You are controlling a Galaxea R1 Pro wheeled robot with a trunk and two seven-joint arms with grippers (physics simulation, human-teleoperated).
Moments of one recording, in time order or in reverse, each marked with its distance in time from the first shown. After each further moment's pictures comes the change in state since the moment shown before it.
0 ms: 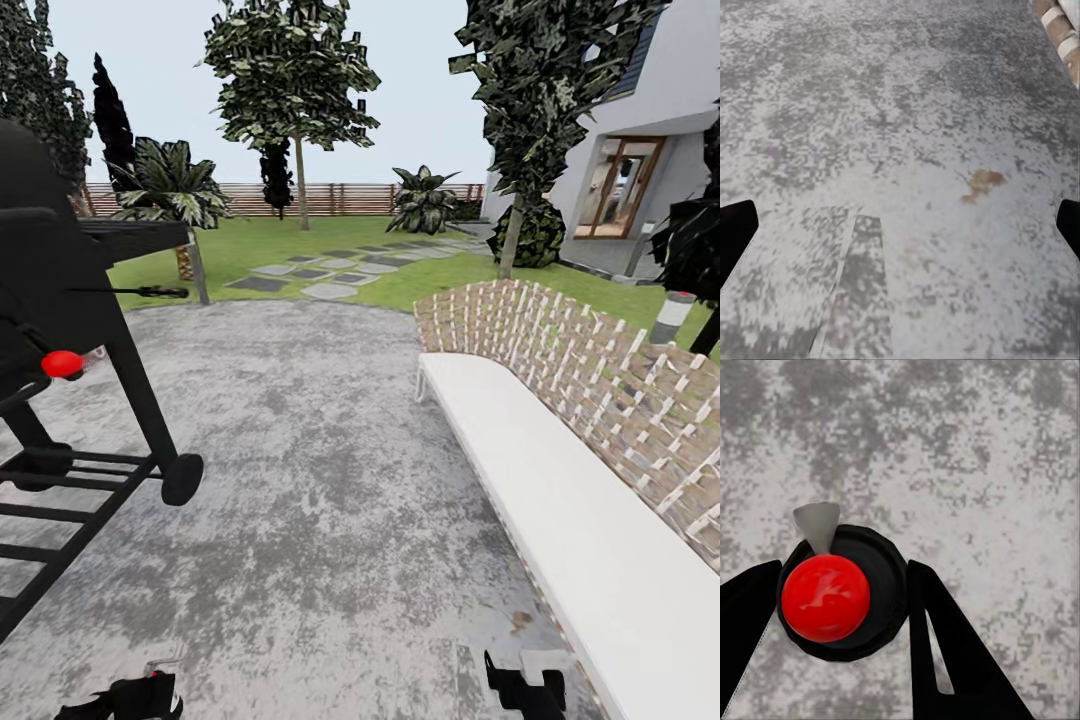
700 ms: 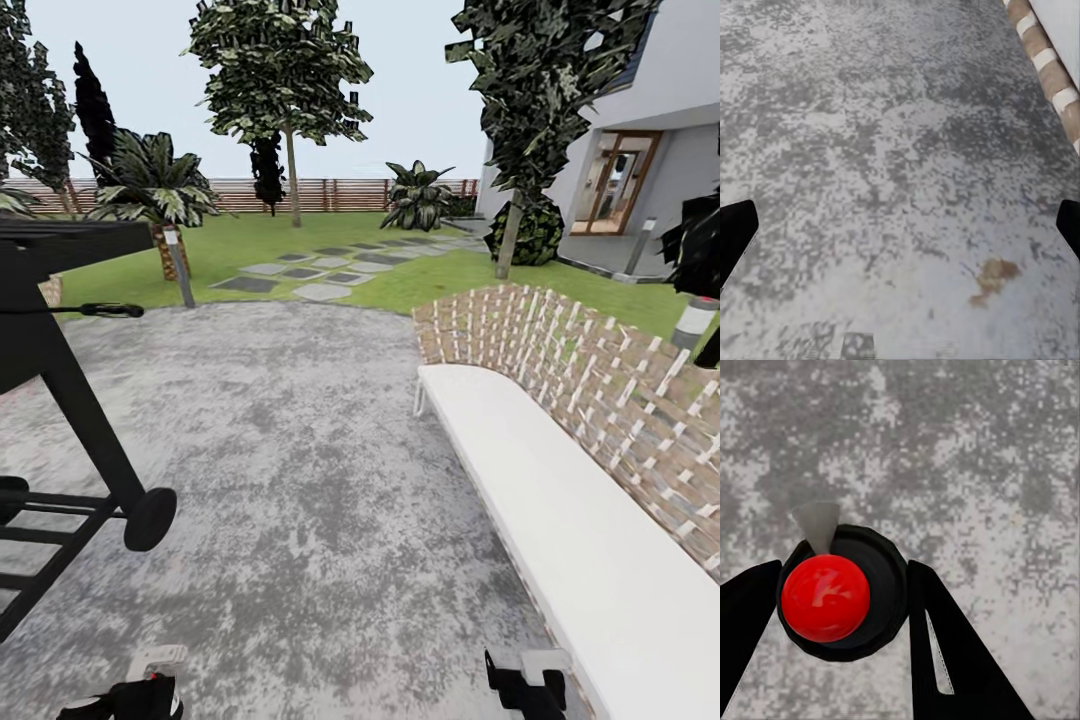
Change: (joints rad) left arm 0.000 0.000 -0.002 0.009 -0.001 -0.001 0.000; right arm 0.000 0.000 -0.001 0.000 -0.002 0.000 -0.003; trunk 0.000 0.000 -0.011
